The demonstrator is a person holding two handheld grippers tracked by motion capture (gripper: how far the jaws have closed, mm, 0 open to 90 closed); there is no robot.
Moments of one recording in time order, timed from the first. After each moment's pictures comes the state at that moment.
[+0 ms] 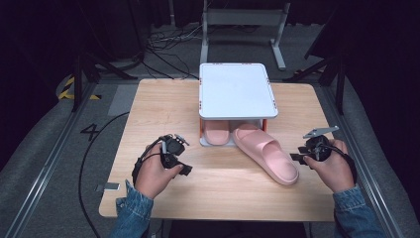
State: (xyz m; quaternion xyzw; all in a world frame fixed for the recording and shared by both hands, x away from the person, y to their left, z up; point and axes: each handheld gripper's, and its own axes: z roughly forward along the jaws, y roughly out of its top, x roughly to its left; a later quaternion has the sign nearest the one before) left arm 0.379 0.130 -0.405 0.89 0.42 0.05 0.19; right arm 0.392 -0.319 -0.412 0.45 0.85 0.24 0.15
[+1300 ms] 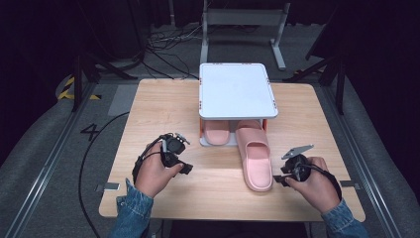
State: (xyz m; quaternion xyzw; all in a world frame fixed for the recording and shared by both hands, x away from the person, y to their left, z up) left arm 0.381 0.131 -0.402 0.89 0.41 0.06 0.19; right arm 0.343 -0.255 -0.431 0.41 0.88 0.22 0.09
